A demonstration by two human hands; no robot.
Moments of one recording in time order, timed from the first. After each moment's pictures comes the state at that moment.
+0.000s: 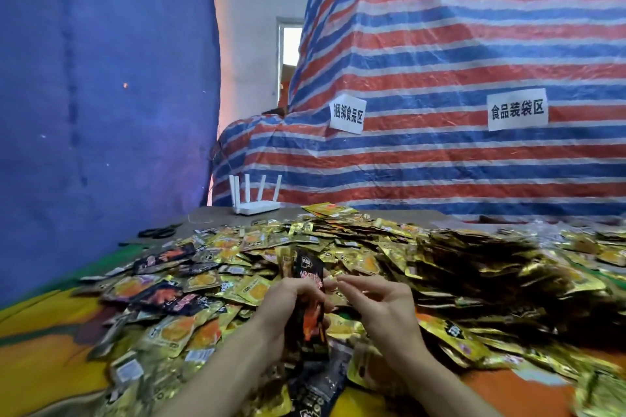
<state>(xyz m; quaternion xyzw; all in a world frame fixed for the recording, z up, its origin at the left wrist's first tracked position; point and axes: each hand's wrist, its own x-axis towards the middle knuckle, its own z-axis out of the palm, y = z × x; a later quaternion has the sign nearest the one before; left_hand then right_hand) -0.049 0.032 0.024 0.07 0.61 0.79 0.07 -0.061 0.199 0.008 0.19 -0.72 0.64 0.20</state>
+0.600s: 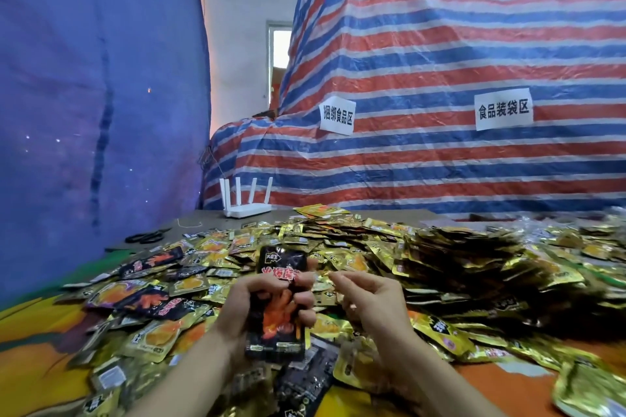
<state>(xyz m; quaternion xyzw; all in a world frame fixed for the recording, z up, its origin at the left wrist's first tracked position) -0.049 0.014 0.026 0.27 0.34 0.86 0.27 -0.060 0.206 0.017 0.13 -0.67 0.72 0.10</state>
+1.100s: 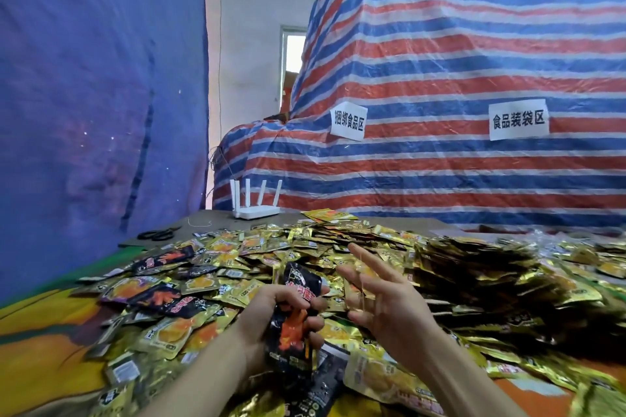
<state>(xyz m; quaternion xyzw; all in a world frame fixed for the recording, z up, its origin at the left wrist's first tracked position) -0.046 0.018 0.022 0.13 0.41 0.87 0.25 -0.051 0.213 0.037 0.18 -0.51 0.84 -0.09</state>
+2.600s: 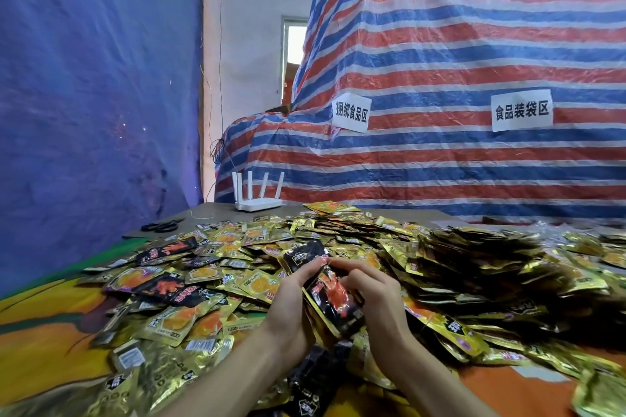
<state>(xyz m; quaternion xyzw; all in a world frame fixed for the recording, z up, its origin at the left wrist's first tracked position) -0.046 0.052 0.015 0.09 0.46 0.88 0.10 -0.039 0.180 0.022 0.19 -0.64 0.74 0.10</state>
